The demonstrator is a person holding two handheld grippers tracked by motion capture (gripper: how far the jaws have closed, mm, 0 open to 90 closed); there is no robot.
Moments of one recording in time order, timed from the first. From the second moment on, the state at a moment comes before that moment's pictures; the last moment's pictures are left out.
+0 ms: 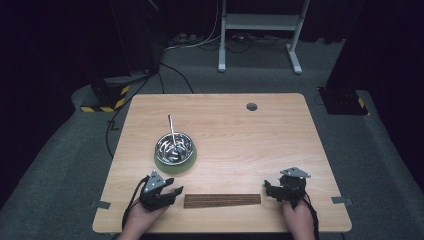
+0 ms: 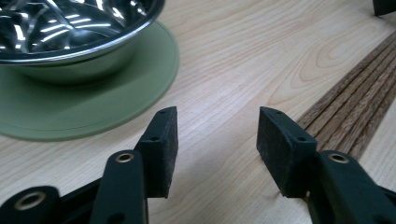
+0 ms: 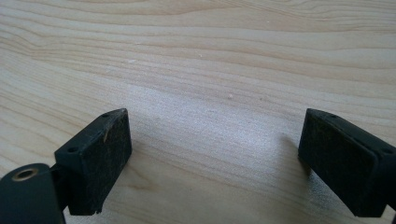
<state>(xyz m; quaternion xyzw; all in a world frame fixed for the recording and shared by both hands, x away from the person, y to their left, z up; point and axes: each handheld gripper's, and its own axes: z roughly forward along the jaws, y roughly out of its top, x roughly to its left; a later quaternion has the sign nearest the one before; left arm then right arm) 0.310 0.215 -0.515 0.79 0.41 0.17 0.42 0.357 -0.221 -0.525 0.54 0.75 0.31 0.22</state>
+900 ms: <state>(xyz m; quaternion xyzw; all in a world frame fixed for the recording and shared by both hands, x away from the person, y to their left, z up) 0.307 0.195 -0.523 0.81 0.37 0.14 0.43 0.356 -0.221 -0.525 0.53 0.76 0.31 0.22</state>
